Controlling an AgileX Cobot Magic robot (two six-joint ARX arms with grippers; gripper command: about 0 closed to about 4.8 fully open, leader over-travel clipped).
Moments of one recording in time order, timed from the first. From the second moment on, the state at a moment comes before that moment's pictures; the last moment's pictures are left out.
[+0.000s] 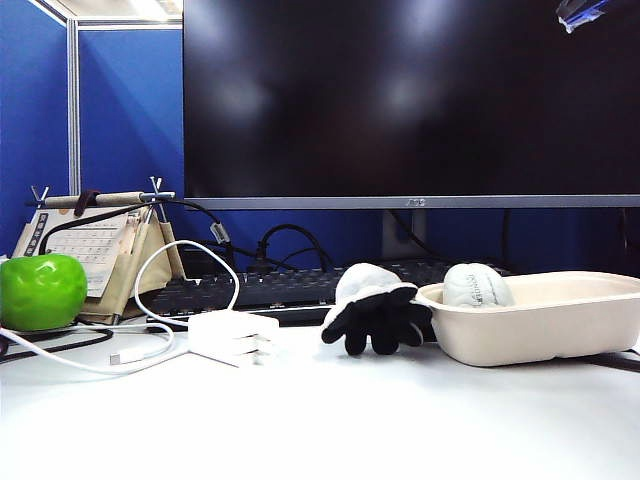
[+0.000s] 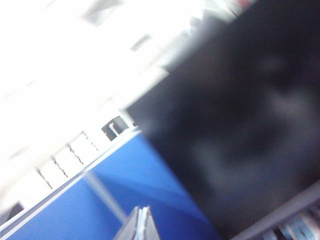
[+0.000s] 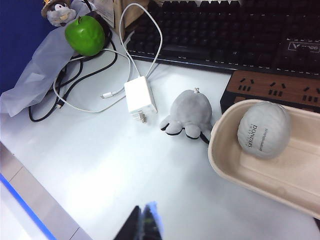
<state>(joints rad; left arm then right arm) -1.35 0.96 0.68 1.18 -1.06 1.49 0.42 0.69 0.82 -0.69 -0.34 0.13</state>
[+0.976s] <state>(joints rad) -1.35 0.65 0.67 0.18 -0.69 0.82 0.44 1.26 0.82 -0.41 -0.73 0.03</state>
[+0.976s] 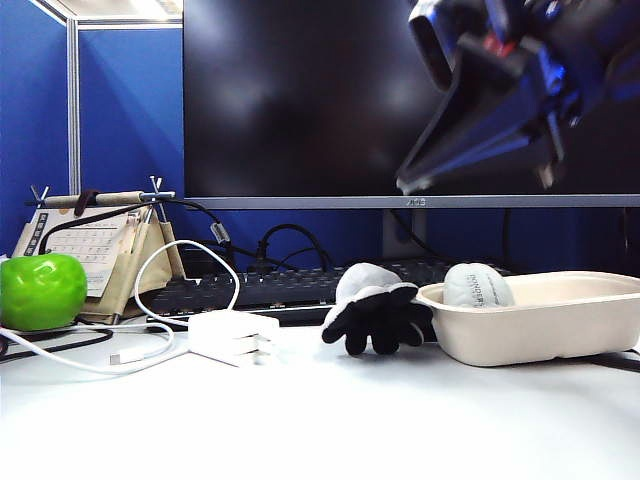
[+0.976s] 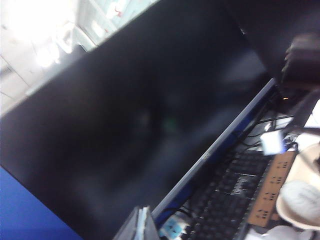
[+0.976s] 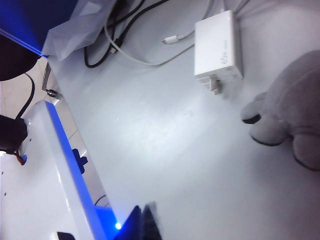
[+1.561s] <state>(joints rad) -1.35 0.64 0.67 0.18 -0.69 0.68 0.44 1.37 0.82 -0.08 -0.73 0.07</state>
